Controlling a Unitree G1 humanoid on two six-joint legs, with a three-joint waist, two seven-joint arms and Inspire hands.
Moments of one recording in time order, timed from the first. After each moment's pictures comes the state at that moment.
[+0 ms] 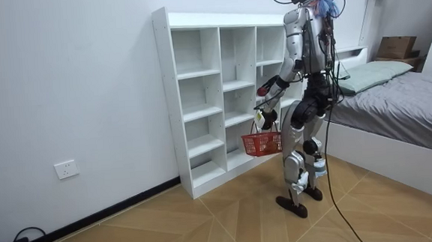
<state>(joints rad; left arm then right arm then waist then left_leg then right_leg) -0.07 0.24 -0.27 0.77 0.11 0.00 -0.18 -0.45 -0.39 0.20 0.97 0.10 -0.11 -0.25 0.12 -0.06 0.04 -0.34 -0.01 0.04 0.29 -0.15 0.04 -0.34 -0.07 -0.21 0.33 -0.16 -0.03</state>
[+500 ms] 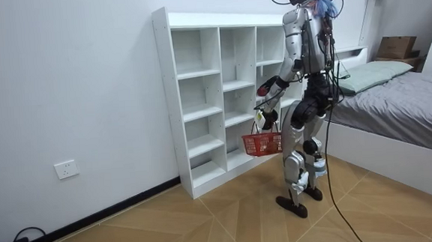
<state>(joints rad) -0.08 0.23 -0.28 0.78 0.11 -0.01 -0.18 -0.47 -0.39 0.20 0.97 0.03 -0.13 -0.28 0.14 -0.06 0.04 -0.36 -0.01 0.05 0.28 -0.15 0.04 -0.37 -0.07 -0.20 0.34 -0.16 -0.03</state>
